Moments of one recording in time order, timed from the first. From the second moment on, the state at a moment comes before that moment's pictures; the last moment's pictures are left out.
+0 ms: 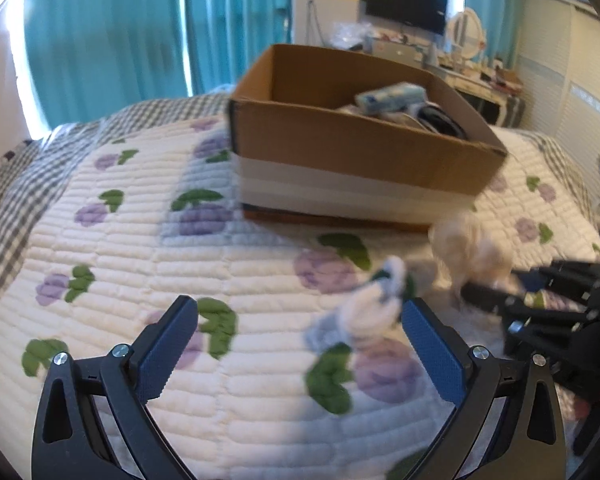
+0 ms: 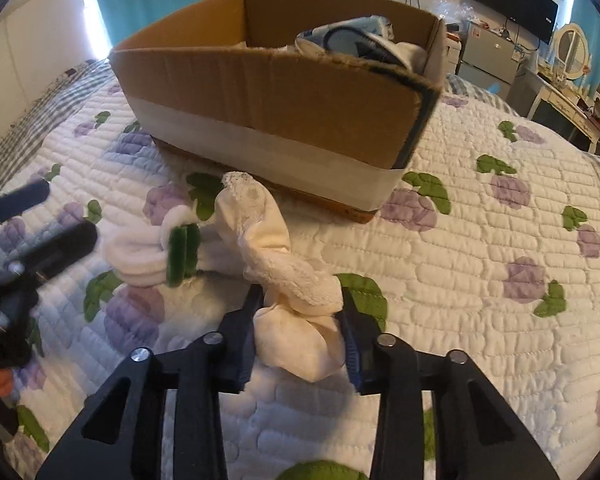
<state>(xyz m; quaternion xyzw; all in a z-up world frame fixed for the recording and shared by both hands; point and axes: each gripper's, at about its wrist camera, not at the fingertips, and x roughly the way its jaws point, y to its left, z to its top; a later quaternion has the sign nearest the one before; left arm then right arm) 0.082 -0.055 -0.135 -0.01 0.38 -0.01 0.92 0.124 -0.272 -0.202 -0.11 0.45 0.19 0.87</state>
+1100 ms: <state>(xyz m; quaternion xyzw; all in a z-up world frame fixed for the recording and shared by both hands) 0.101 -0.086 -0.154 0.03 0.42 -0.10 0.90 0.112 -0.310 -0.171 -0.08 0.43 0.16 0.88</state>
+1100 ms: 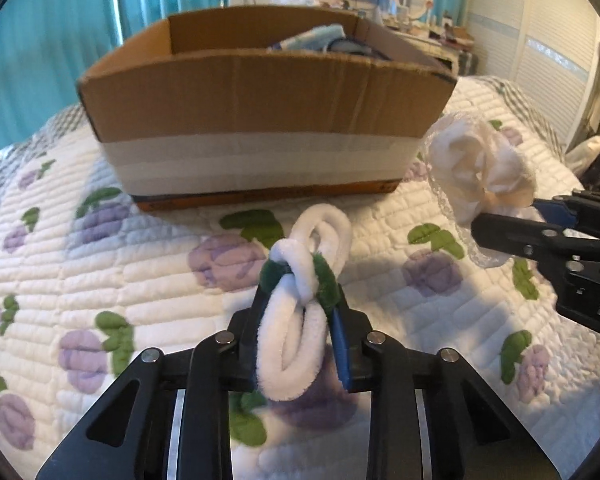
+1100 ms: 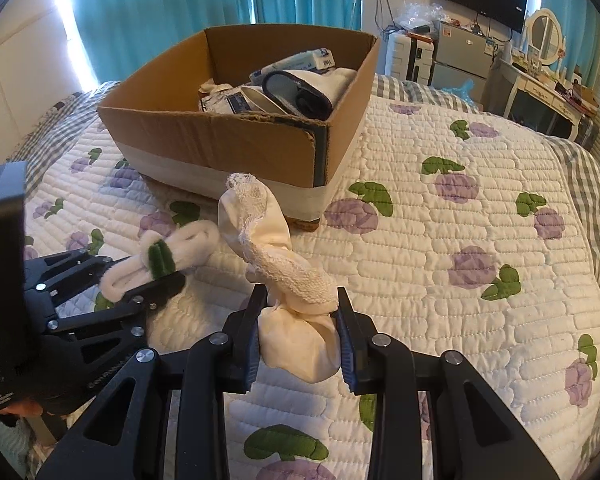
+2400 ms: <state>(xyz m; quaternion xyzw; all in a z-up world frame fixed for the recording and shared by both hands) 0.090 -0.064 0.032 0.02 0.26 -0.08 0.96 0.062 -0.277 0.026 -0.11 0.25 0.19 0.94</state>
